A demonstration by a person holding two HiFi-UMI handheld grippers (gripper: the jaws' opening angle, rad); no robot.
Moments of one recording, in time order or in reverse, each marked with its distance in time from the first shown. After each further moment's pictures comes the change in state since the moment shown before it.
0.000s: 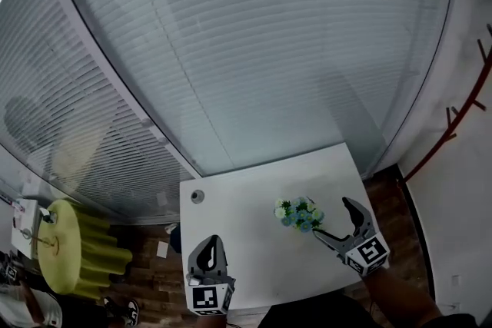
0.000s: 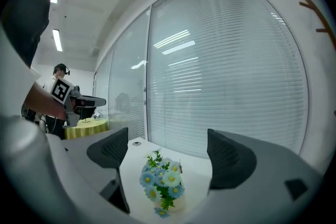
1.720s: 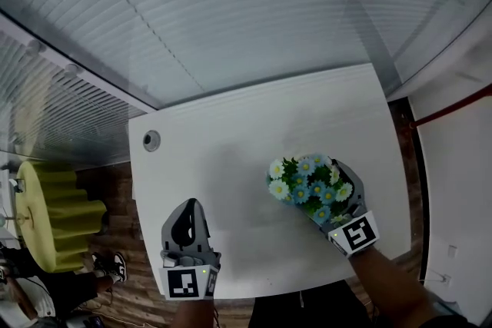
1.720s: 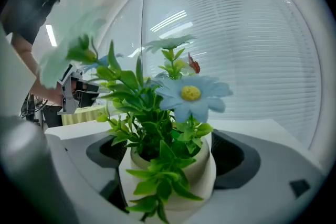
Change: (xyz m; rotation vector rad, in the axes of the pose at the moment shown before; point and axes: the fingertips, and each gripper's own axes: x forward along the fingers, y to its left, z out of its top) left arm 0.074 -0.002 -0.145 -0.095 0.198 0.004; right arm 0.094 0.008 -0.177 0.054 0.119 0.030
